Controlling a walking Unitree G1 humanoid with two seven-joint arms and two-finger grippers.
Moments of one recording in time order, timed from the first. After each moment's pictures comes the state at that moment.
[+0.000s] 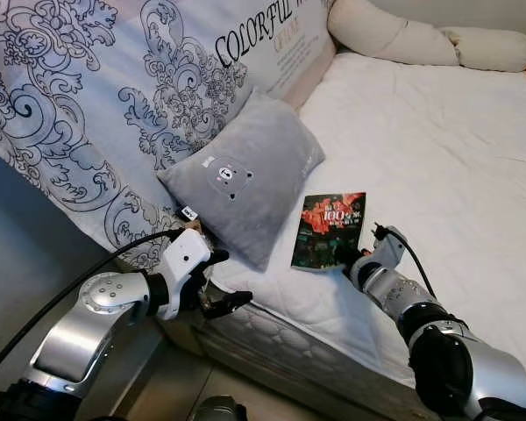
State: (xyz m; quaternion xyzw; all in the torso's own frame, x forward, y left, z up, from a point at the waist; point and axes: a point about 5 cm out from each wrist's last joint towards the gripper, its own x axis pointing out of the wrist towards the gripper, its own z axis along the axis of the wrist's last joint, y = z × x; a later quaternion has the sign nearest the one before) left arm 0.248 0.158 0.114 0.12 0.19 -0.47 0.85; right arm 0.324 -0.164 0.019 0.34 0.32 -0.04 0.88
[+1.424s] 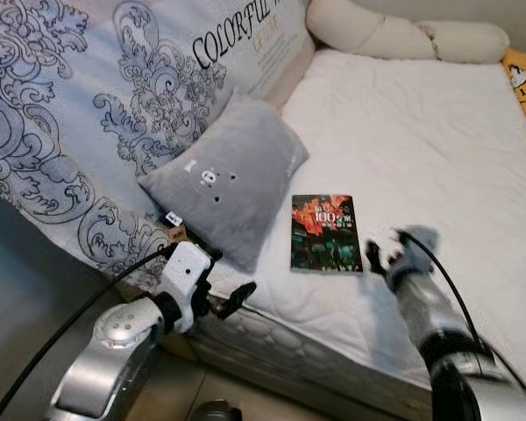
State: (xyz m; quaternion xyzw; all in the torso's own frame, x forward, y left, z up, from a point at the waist) left arm 0.233 0.150 0.093 0.08 0.15 -0.37 0.91; right arm 0.316 -0.204 0.025 0.07 0.24 -0.07 0.96
